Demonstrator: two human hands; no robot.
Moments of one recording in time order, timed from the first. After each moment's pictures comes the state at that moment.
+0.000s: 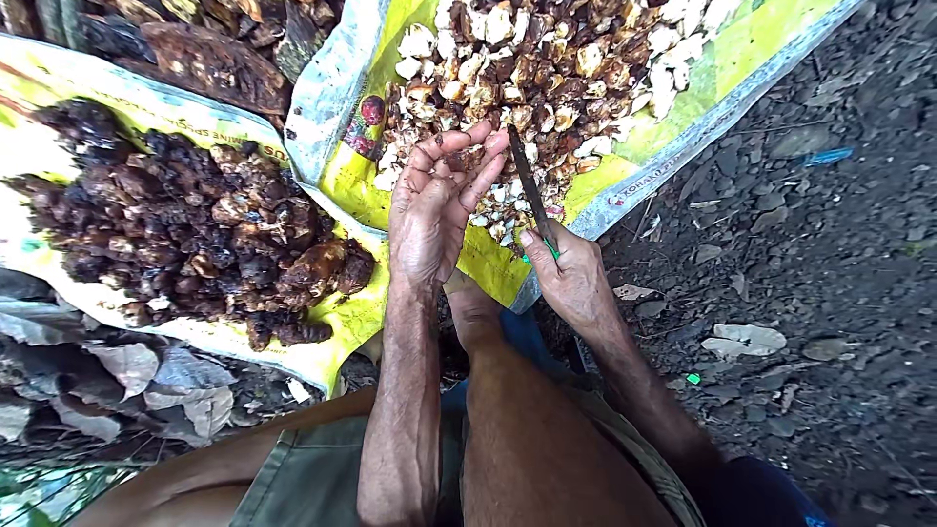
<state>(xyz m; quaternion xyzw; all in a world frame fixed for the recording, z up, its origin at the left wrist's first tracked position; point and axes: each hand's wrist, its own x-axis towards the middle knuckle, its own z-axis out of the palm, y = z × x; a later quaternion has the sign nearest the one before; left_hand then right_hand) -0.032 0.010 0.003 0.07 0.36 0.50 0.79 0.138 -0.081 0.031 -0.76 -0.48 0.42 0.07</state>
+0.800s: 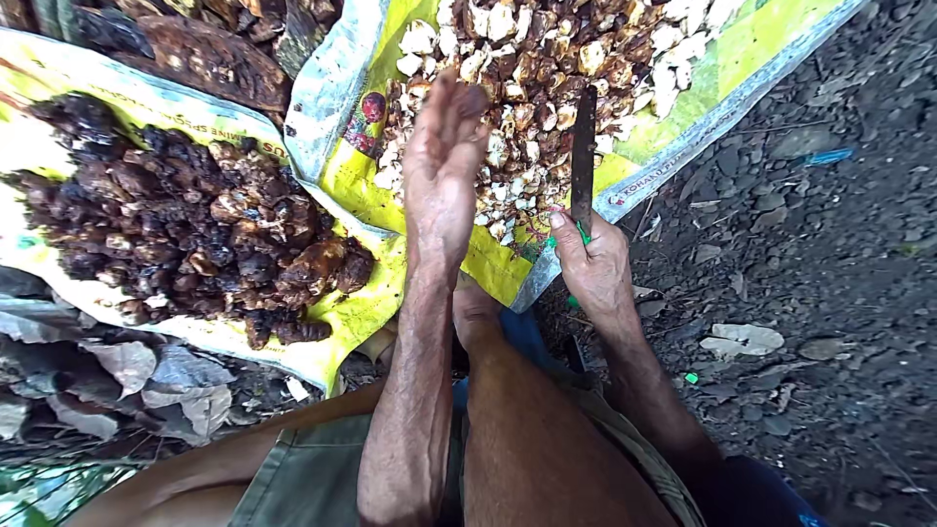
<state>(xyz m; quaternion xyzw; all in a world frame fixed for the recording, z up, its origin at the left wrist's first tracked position) -0.014 0.037 0.014 0.23 0.50 0.43 0.71 0.158 -0.081 0.023 -0.80 -0.42 0.41 0.12</state>
